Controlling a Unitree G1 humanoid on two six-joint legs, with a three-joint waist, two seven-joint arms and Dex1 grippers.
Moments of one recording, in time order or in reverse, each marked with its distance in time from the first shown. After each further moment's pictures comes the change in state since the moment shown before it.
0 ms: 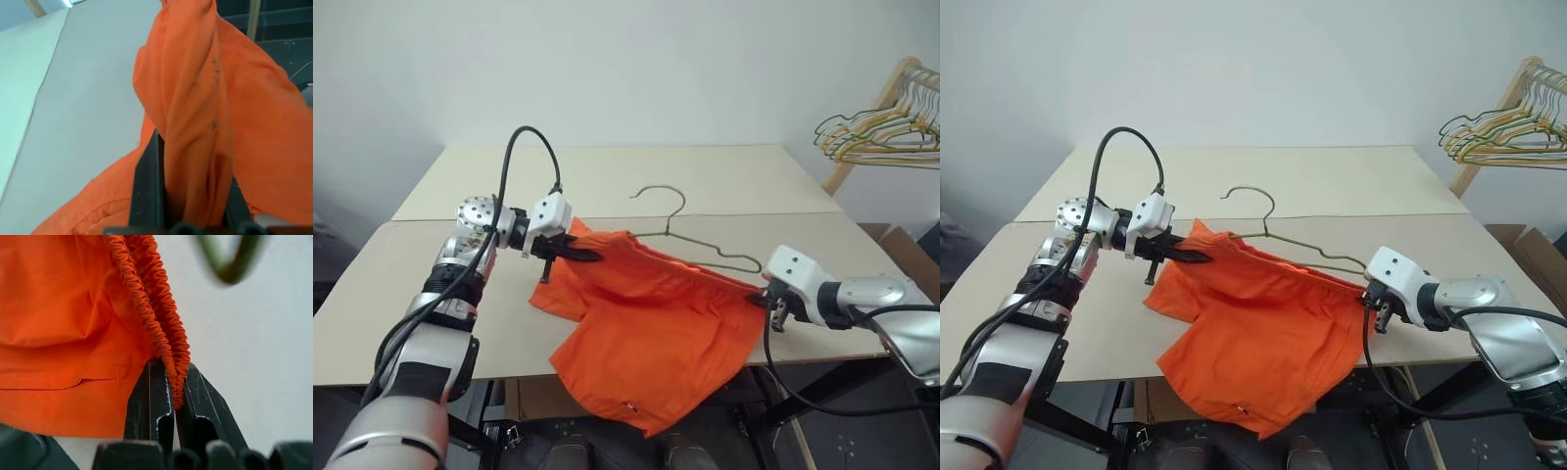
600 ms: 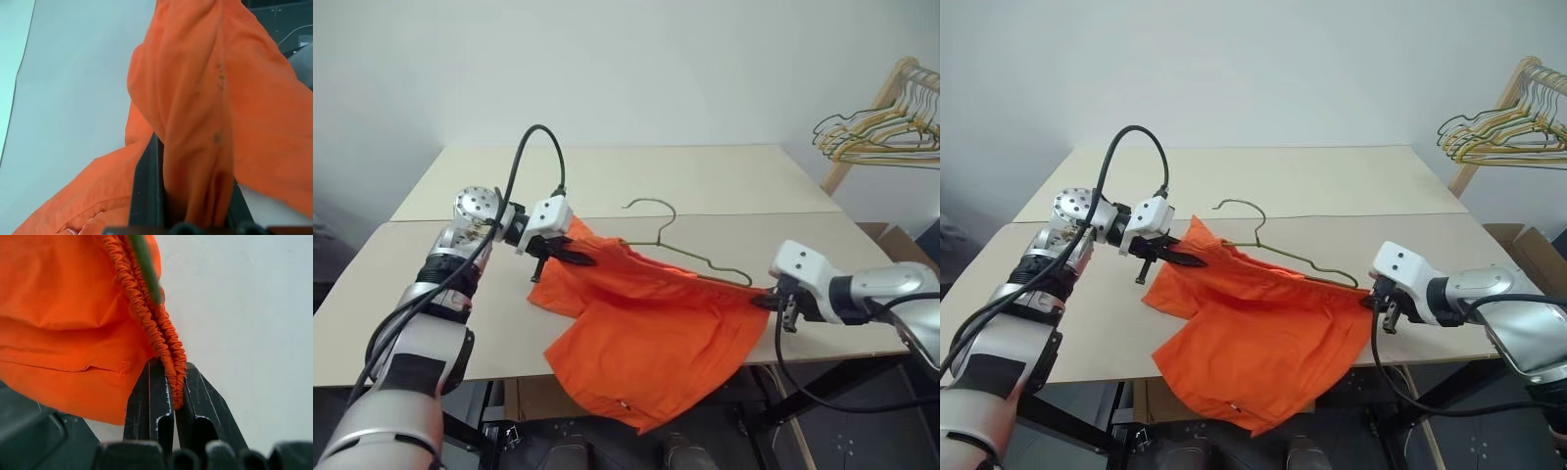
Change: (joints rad) left arm -0.061 0.032 -0.080 0.023 0.009 -0.009 -0.027; right arm -0.042 -0.087 0.000 -0.012 0.072 0.053 0.093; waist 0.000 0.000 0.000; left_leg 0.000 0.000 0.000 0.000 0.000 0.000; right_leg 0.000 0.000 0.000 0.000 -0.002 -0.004
